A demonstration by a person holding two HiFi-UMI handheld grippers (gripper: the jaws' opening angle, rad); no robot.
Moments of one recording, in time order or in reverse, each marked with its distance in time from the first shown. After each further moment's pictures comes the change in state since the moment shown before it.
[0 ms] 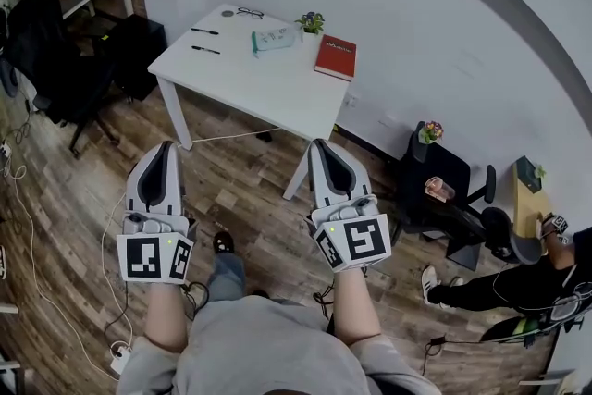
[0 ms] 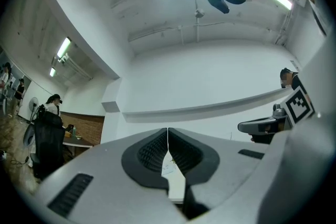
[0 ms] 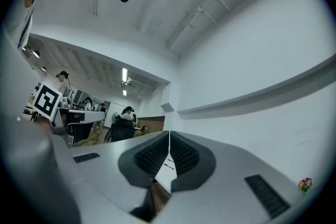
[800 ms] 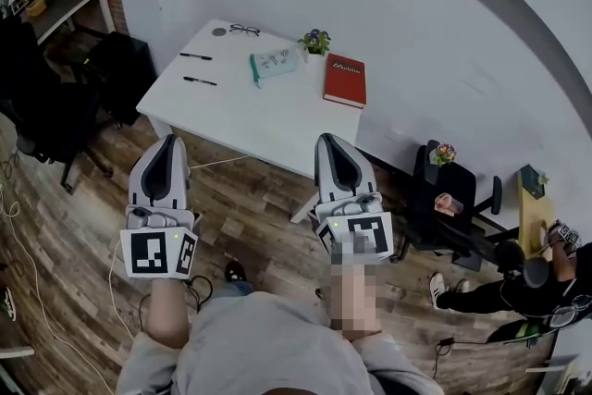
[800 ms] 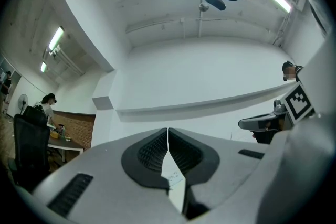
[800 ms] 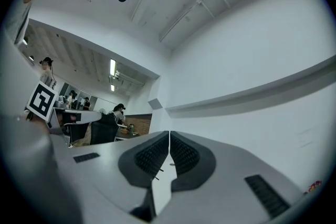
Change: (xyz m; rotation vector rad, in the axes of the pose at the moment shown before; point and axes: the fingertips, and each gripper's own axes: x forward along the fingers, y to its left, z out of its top) left arm 0.181 0.104 -0.048 0.011 -0.004 -0.077; right arm 0.188 -0.046 -0.030 -0.024 0.012 -0.128
